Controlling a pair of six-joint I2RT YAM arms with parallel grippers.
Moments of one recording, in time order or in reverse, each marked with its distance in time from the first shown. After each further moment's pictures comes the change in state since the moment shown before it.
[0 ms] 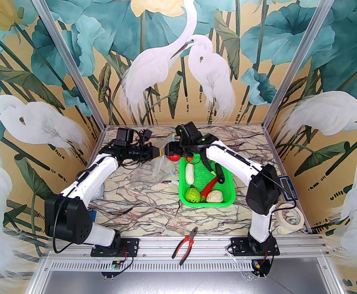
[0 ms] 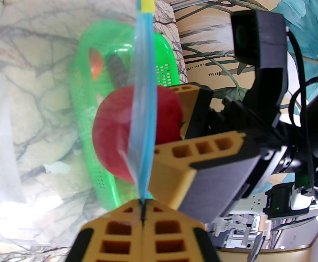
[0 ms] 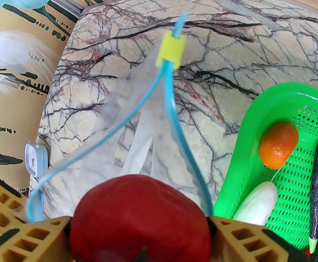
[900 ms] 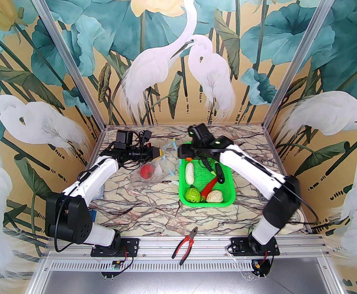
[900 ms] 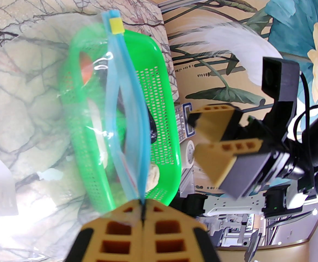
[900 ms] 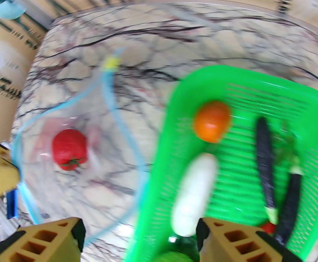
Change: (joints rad) left arm 0.013 0.003 -0.042 0.083 0.039 0.002; right arm -0.042 -0.254 -0.185 -0.138 0.202 -0.048
